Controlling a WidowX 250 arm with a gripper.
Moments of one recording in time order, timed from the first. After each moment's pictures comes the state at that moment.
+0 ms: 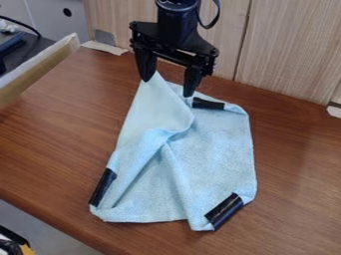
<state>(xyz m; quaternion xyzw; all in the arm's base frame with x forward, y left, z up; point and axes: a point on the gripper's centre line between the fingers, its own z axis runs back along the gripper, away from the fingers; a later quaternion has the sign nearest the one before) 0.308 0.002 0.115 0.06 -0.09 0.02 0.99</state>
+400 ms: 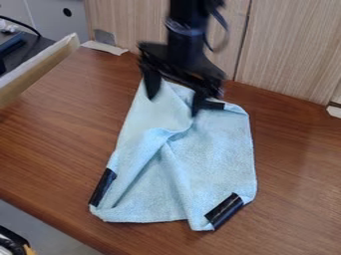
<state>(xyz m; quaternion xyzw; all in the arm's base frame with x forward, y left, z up) 0.292 -0.029 0.096 0.06 -0.06 -0.02 1.00</state>
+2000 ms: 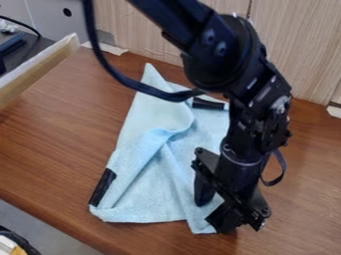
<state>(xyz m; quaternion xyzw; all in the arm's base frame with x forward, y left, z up) 0.230 -0.110 0.009 0.03 0.01 -0.22 0.98</state>
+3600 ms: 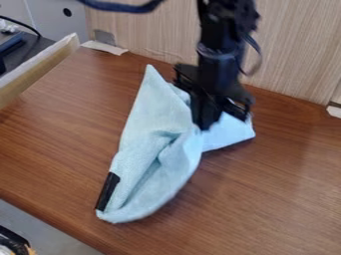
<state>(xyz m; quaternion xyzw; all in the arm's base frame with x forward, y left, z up) 0.305 -0.045 0.079 0.02 -0.06 -0.10 0.99</state>
